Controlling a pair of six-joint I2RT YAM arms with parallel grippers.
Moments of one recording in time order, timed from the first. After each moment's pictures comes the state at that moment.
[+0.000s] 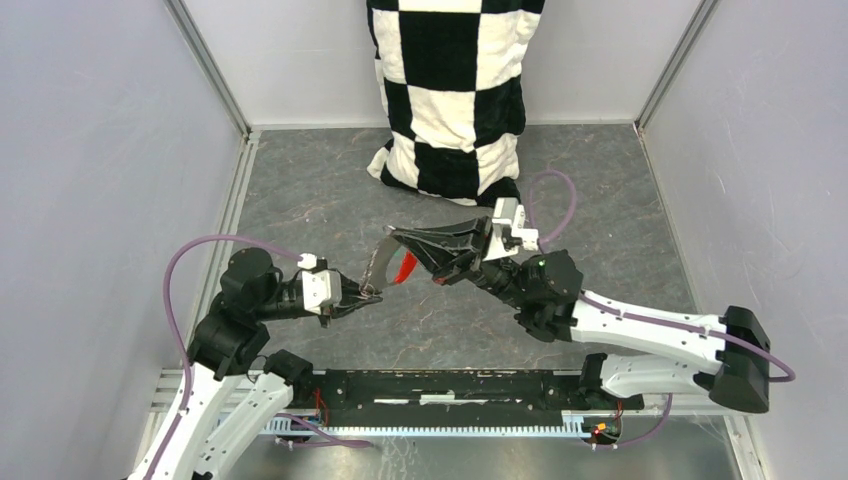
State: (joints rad) left arm -0.43 0.50 0.79 -0.53 0.96 0.41; right arm 1.18 1.18 0.88 0.90 -0.03 0.13
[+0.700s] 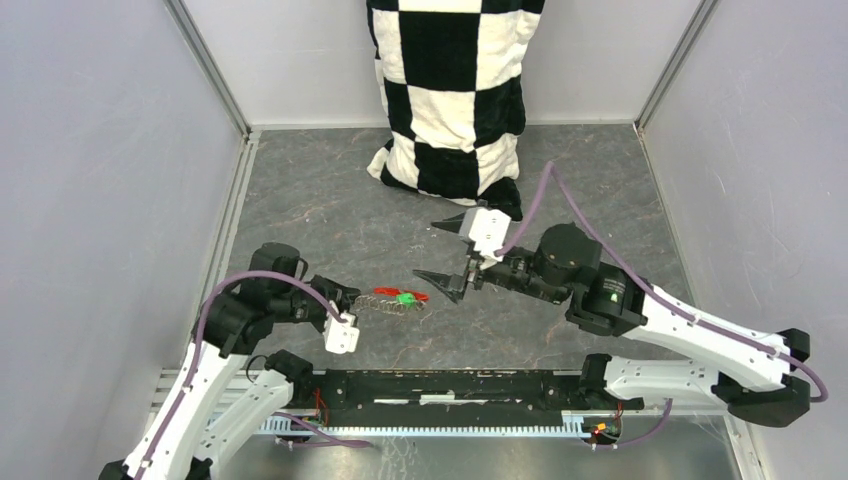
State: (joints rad) left arm -0.43 0.61 0.87 -1.05 0.67 1.43; right arm 1.18 0.96 1.09 -0.09 0.00 -0.21
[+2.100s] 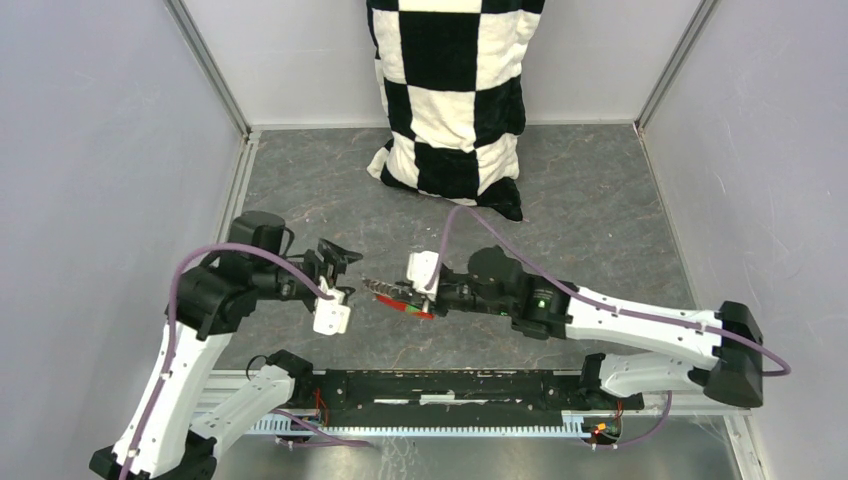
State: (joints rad) left arm -0.43 0.80 1.18 -1.24 0.67 1.59; right arm 1.22 1.23 0.99 0.01 -0.13 -0.27
